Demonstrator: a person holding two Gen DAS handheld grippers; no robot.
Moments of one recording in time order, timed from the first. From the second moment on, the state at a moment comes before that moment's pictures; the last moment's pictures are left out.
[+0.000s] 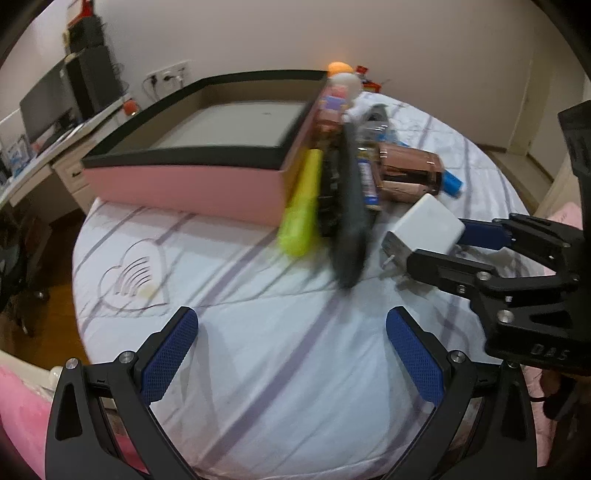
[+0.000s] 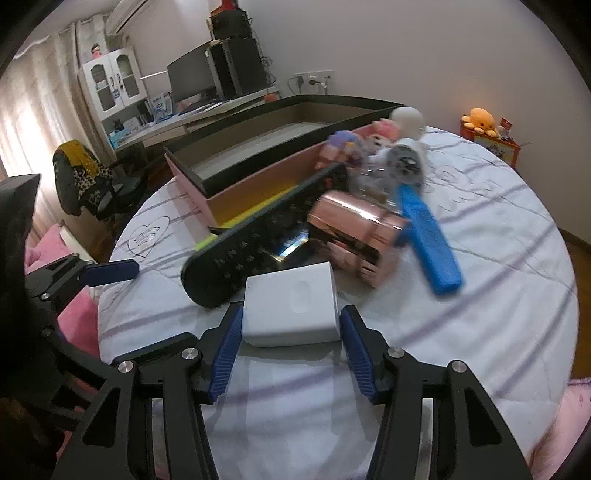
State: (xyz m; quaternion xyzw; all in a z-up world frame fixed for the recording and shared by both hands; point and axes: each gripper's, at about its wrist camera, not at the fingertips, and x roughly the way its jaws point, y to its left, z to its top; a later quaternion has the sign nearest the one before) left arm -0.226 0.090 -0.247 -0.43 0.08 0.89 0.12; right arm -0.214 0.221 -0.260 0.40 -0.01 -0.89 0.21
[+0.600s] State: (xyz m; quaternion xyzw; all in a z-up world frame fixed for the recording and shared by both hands) left arm -0.246 0.119 -0.237 -0.40 0.10 0.90 0.11; right arm -0.206 0.283 -0.264 0.39 -0.06 -0.90 0.18
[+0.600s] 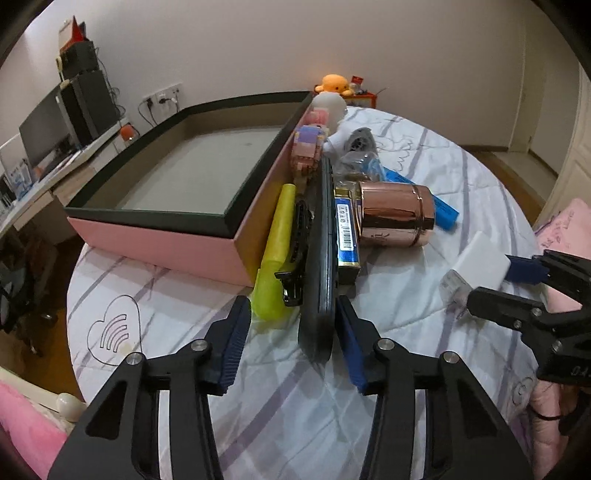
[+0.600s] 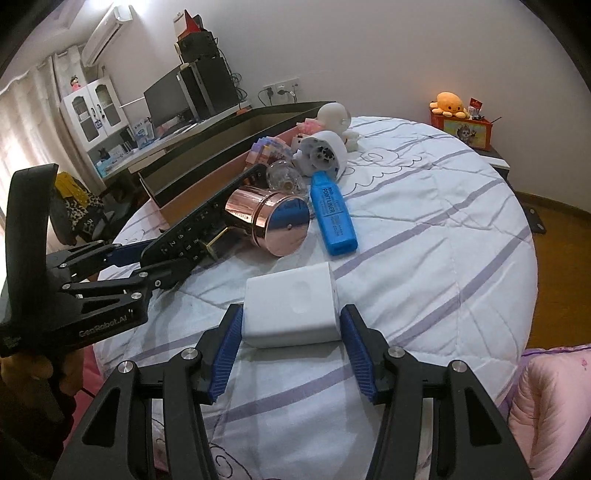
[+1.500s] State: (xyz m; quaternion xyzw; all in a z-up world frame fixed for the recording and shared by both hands) left arm -0.235 0.121 -0.232 -0.43 0.08 0.88 0.18; right arm -0.203 0.278 -0.267 0.39 -0.06 -0.90 0.16
